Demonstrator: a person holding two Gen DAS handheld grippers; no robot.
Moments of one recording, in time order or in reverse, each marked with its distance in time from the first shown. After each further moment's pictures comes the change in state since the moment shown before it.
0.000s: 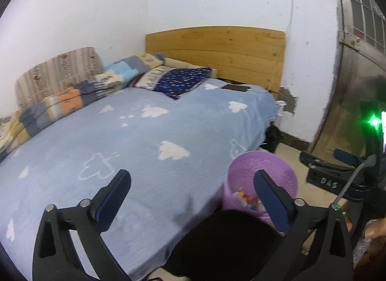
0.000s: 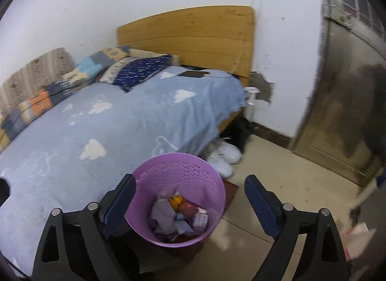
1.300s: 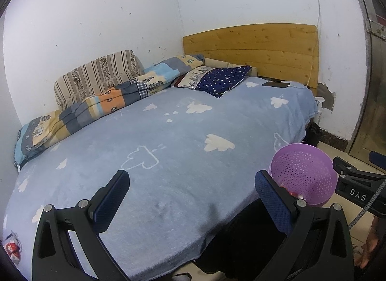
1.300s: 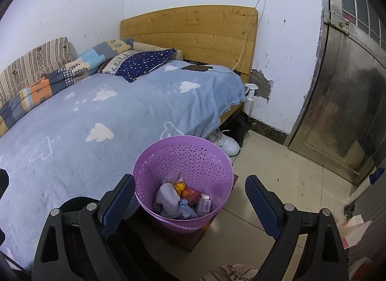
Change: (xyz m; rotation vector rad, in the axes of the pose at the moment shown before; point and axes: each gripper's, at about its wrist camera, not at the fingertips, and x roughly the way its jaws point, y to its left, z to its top) left arm -0.014 0.012 -0.023 0.005 -0.014 0.256; right arm -0.022 0.034 -0.031 -0.043 0.013 -0.029
